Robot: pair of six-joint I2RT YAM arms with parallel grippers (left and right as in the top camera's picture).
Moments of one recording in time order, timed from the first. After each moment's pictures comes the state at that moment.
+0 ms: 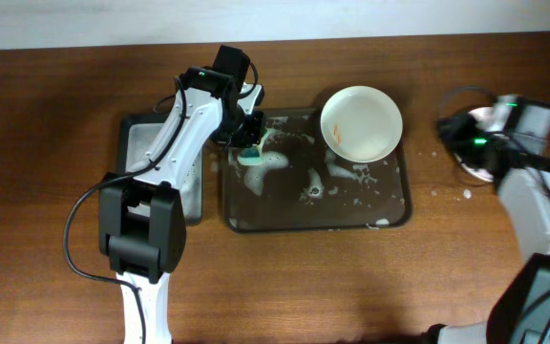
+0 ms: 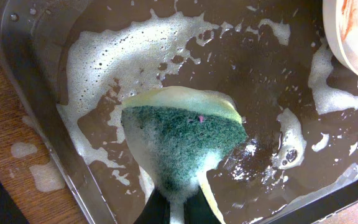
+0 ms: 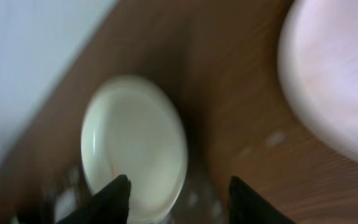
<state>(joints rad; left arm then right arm) -0.32 2.18 1.91 -1.08 0.23 -0.11 -0.30 1.60 1.07 -0.33 -0.40 0.50</state>
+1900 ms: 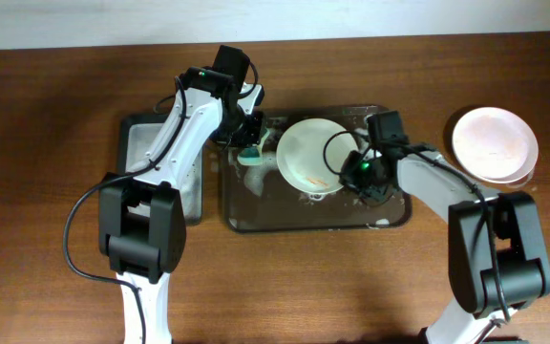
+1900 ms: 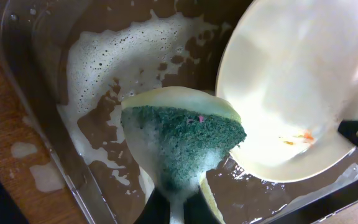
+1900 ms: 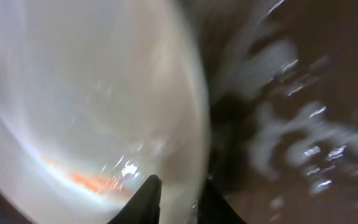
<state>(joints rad) -0.32 2.18 1.91 -1.08 0.23 -0.11 0.18 1.86 1.08 -0.47 -0.31 0.68</state>
